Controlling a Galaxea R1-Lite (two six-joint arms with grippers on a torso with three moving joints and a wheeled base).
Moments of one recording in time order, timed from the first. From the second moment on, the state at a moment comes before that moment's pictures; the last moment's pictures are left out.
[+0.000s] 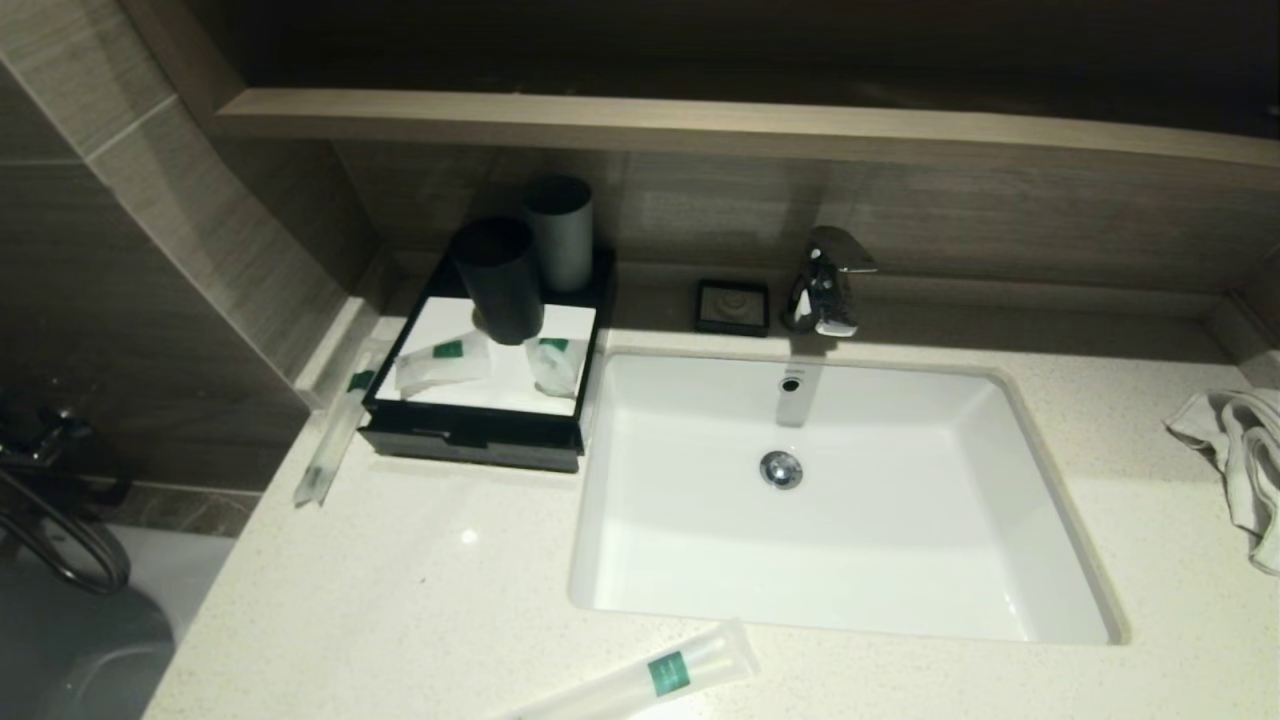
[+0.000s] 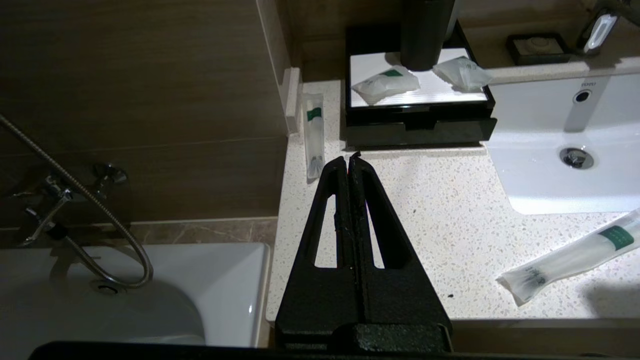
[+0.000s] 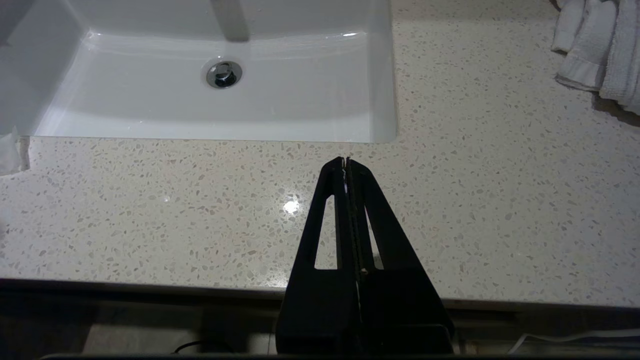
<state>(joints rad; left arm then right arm) 0.01 0.00 -0.53 0.31 -0.07 0.12 0.00 0.00 0.00 0.00 -0.01 0.04</state>
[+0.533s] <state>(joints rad) 0.01 0.22 -0.78 0.33 0.01 0.00 0.00 0.00 0.00 0.00 -0.01 0.04</state>
